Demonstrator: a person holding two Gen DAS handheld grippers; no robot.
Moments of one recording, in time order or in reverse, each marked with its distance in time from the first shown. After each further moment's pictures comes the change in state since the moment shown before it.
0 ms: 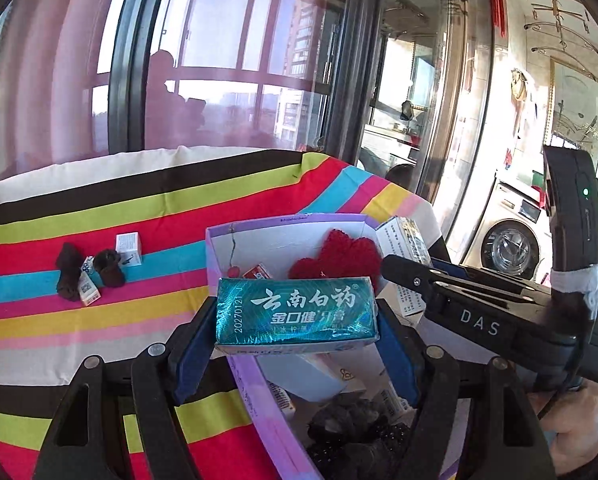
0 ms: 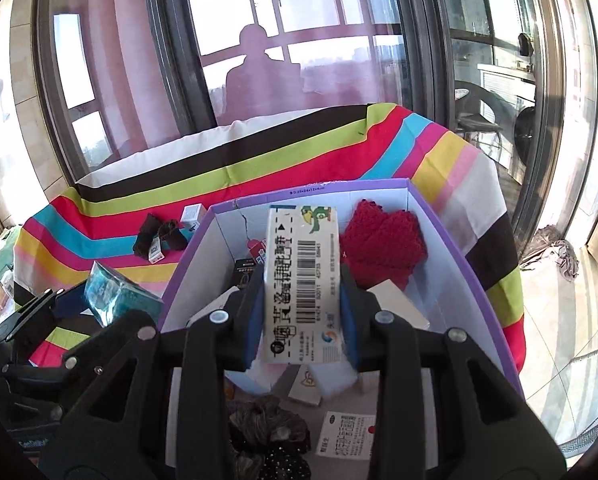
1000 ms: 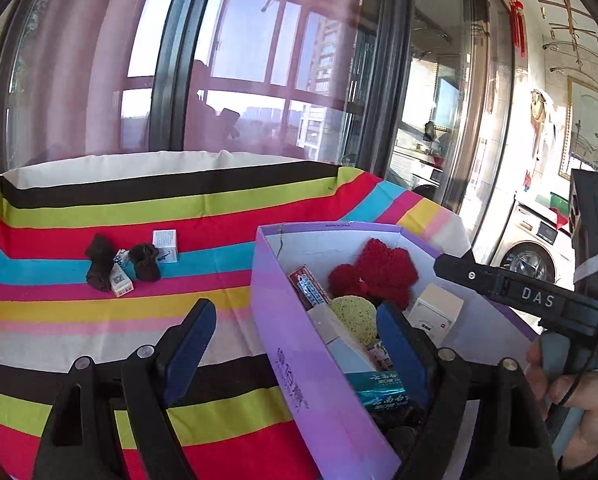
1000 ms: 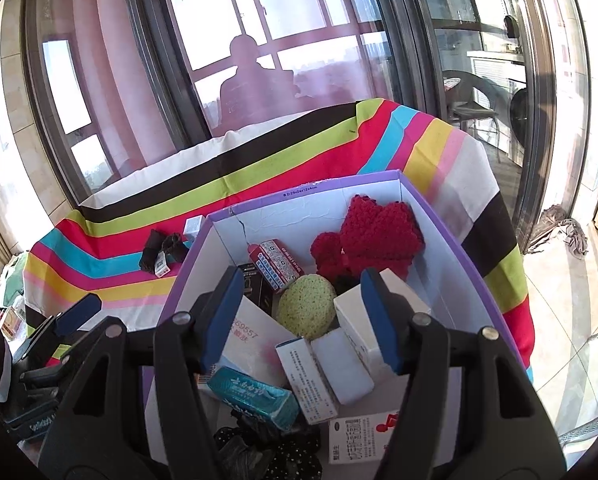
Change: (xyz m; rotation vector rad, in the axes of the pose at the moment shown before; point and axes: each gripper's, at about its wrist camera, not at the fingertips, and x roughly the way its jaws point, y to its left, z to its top) left arm -0.017 0.047 -0.020 -0.079 -0.086 0.097; right arm -0.004 -0.016 -0.005 0.087 -0.012 0.035
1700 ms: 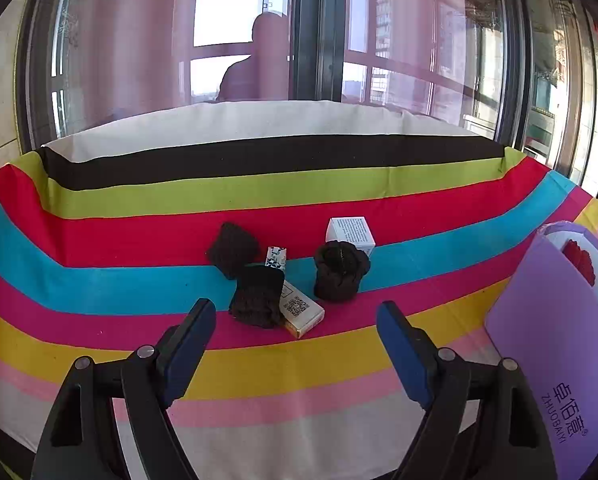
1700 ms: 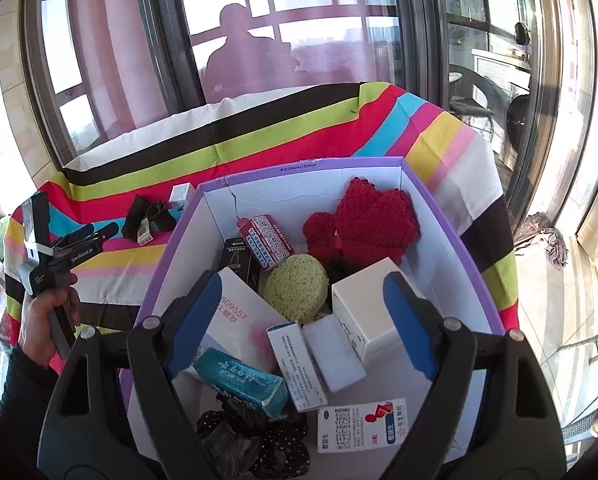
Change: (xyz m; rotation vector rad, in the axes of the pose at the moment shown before) left arm 0.105 0.203 0.025 0.008 0.133 0.257; right arm 0.011 0.020 0.004 -0.110 0.110 -0.076
